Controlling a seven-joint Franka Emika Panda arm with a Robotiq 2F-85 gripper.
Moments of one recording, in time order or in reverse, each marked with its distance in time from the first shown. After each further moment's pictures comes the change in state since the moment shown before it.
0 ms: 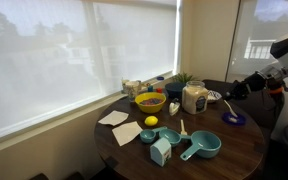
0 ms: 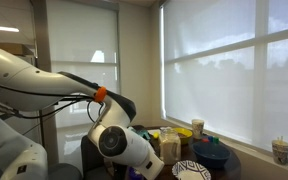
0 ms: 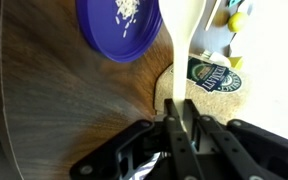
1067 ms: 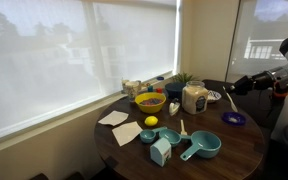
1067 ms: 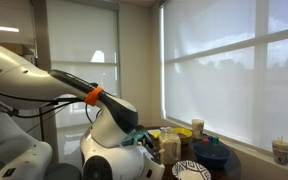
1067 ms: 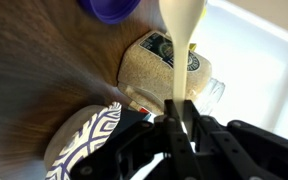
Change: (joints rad) arm -0.271 0.065 0.102 0.013 0.352 -0.294 -0.531
